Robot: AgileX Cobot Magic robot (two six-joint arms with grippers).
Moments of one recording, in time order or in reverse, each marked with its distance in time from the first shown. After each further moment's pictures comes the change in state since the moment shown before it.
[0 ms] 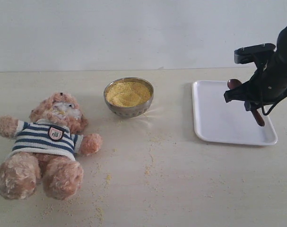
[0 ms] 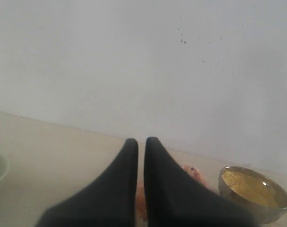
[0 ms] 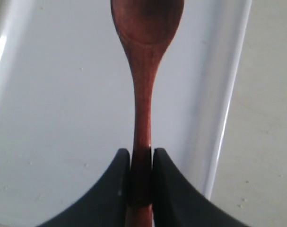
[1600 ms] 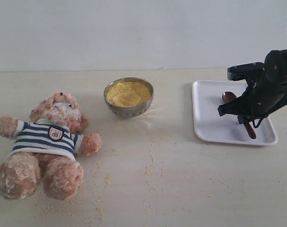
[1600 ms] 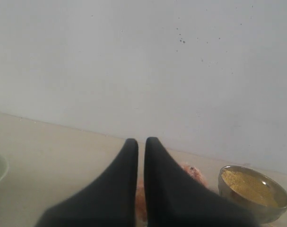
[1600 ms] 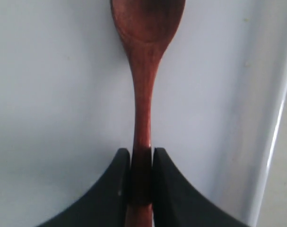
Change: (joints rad) left arm 0.000 0.000 0.000 0.004 0.004 0.000; right arm 0.000 0.137 0.000 0.018 -0.105 -0.005
